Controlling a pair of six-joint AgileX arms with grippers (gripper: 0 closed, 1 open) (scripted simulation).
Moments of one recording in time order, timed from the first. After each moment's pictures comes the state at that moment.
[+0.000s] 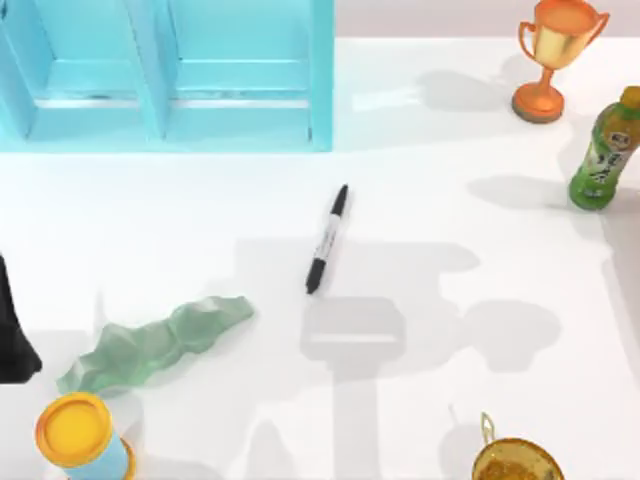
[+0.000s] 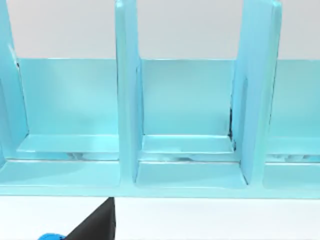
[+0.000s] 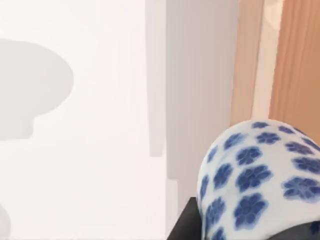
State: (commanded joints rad) left arm 0.00 0.00 0.00 0.00 0.00 0.00; right arm 0.00 1.82 1.69 -1.46 0.00 0.01
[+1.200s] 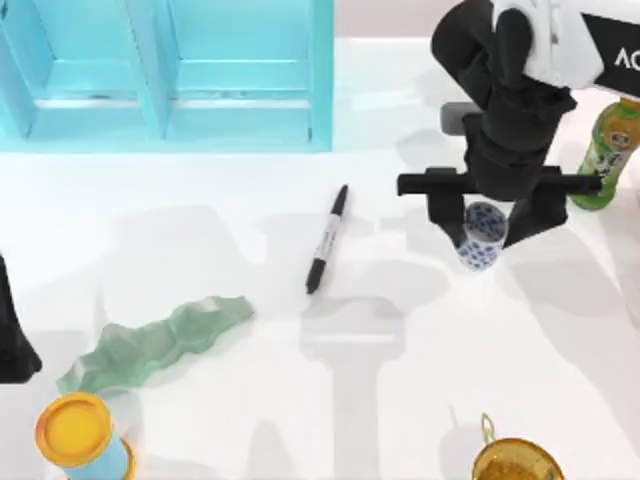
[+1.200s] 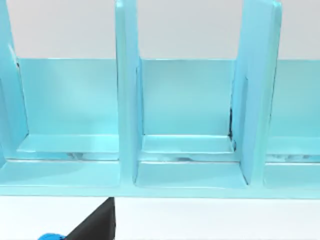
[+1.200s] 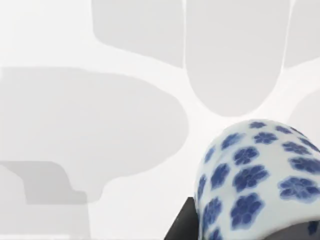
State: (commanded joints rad) left arm 0.00 0.00 0.00 0.00 0.00 0.00; right arm 0.44 2.14 1.70 -1.13 0.00 0.46
